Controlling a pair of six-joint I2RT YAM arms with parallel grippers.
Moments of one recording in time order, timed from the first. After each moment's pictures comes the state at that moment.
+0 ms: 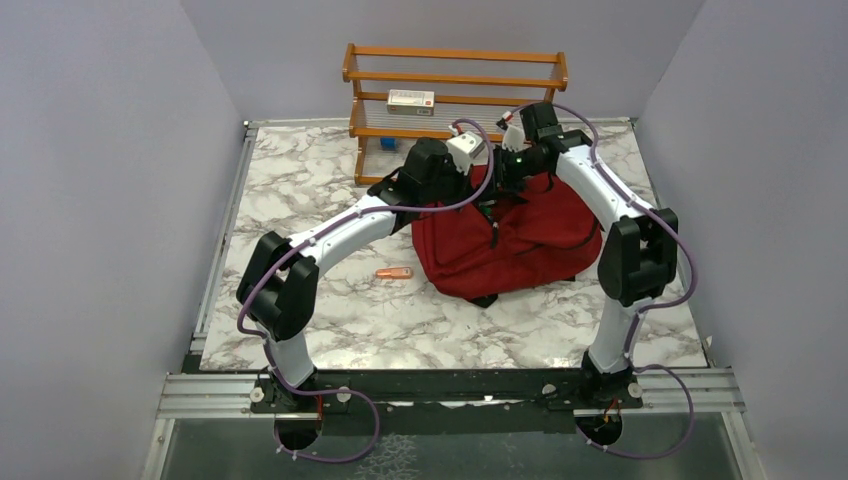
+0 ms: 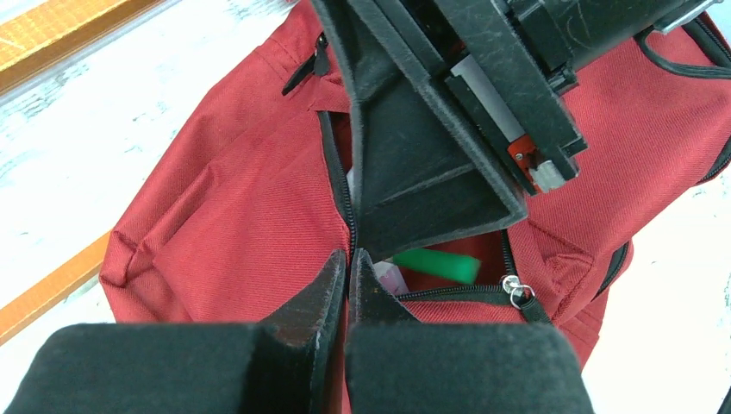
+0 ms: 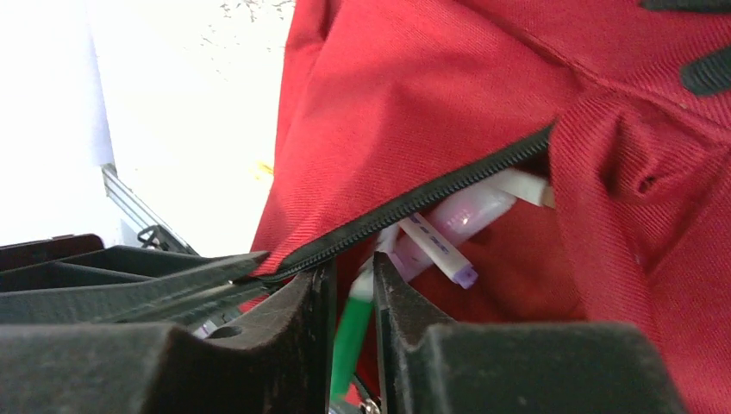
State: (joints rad) left arm -0.68 1.77 1.40 -0.05 0.20 -0.07; right arm 0.28 1.91 1.70 -0.80 -0.57 0.27
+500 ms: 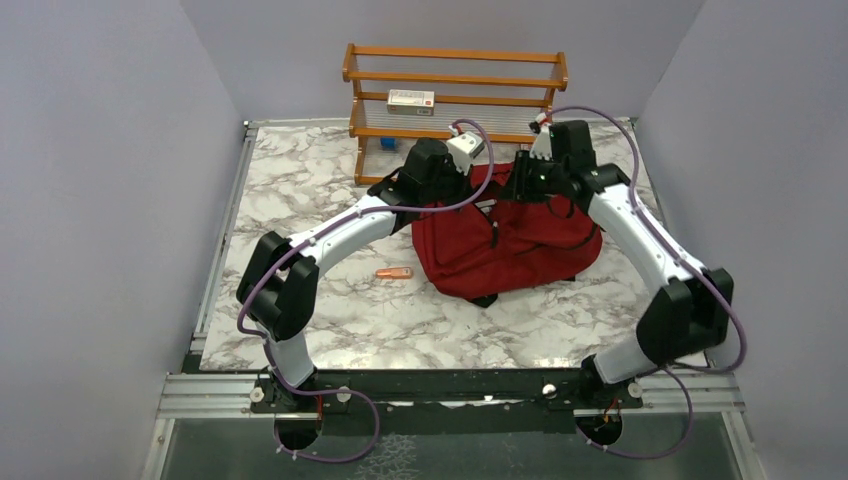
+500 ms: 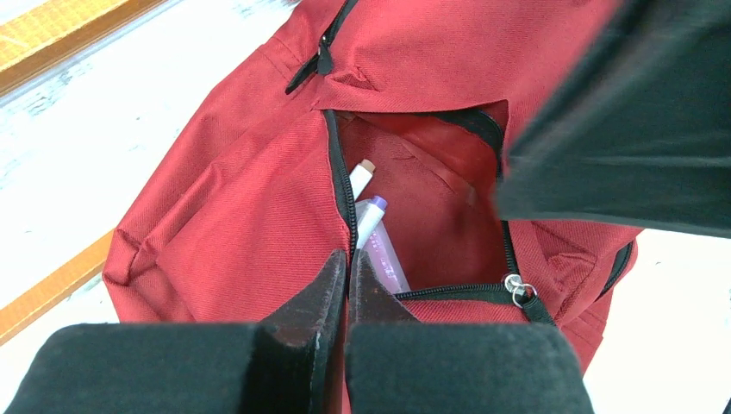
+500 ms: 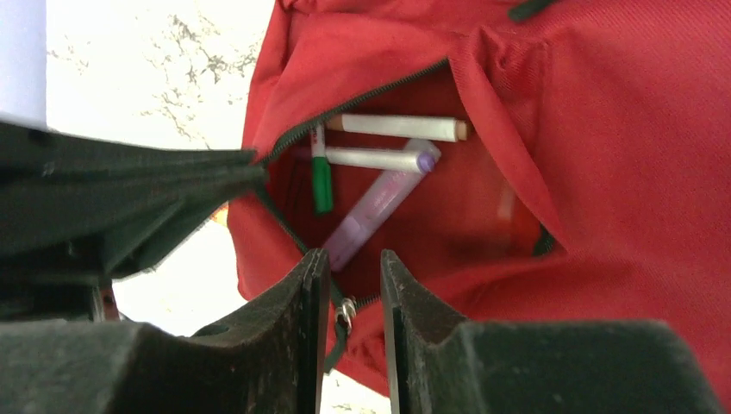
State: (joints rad) left arm -0.68 1.77 1.40 -0.05 0.20 -0.06; right arm 0.29 1.59 1.42 -0.62 -0.34 0.31
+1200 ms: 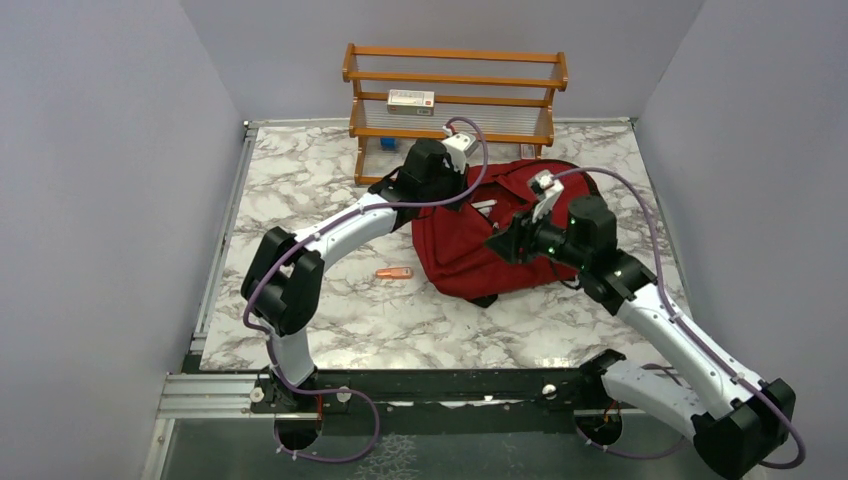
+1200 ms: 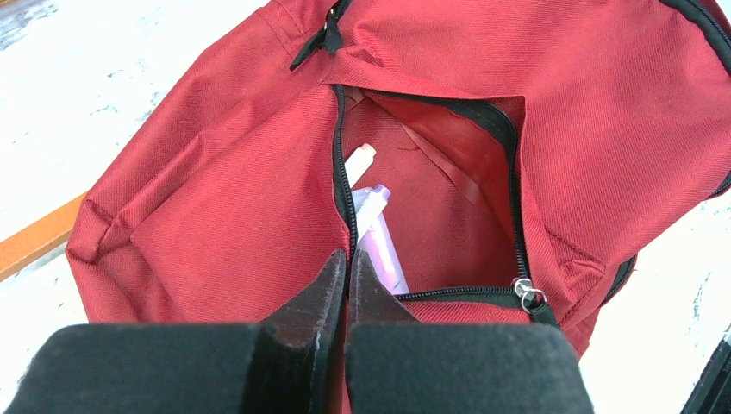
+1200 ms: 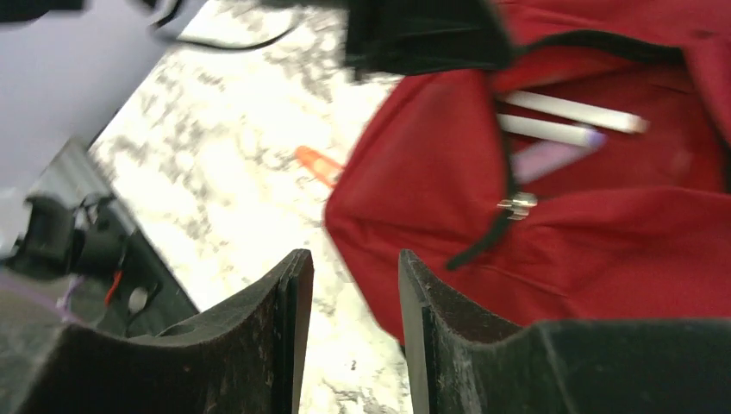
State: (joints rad) left arm -0.66 1.80 1.40 -0.06 0.22 -0.16; right arm 0.44 0.94 0.80 -0.22 -0.36 0.25
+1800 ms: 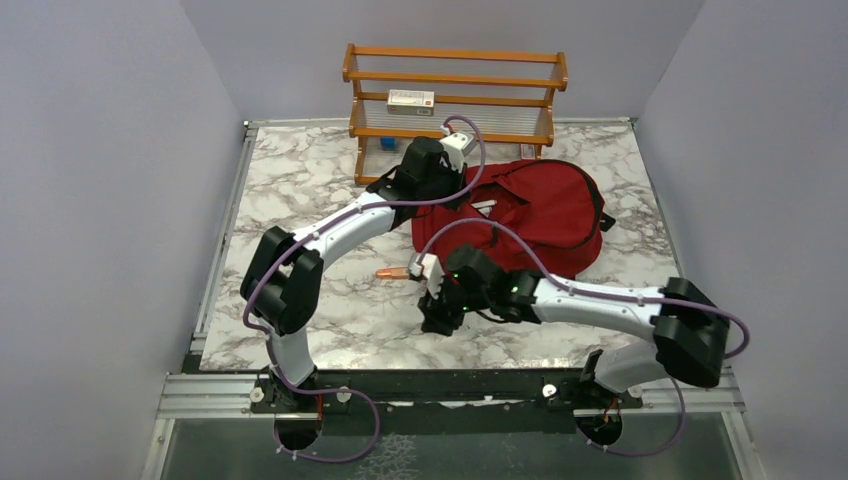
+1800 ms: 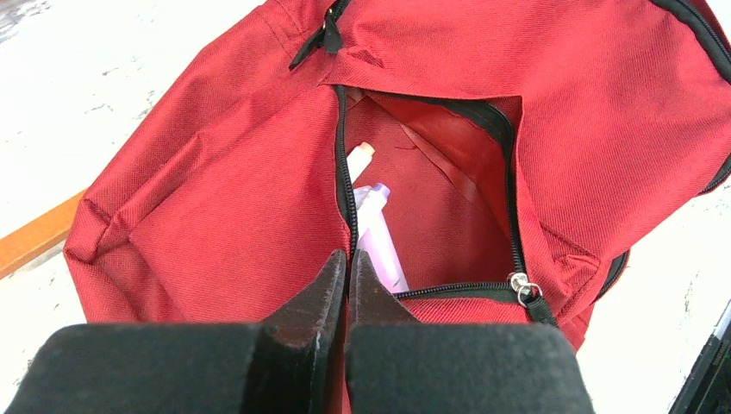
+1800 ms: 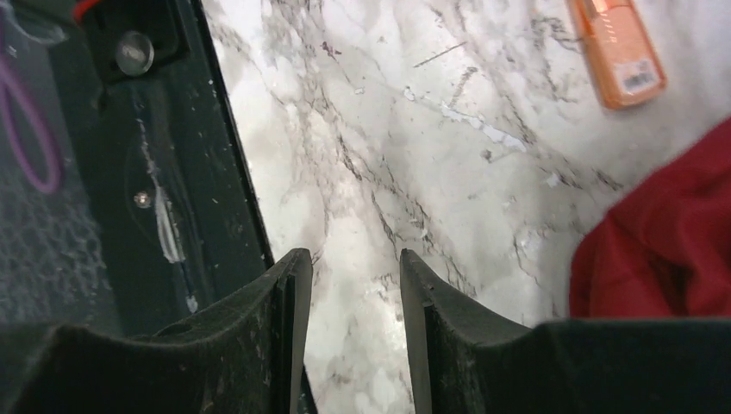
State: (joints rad) left arm -0.64 1.80 1.40 -0.06 0.25 -0.17; right arm 1.05 1.35 0.80 -0.13 -0.31 0.01
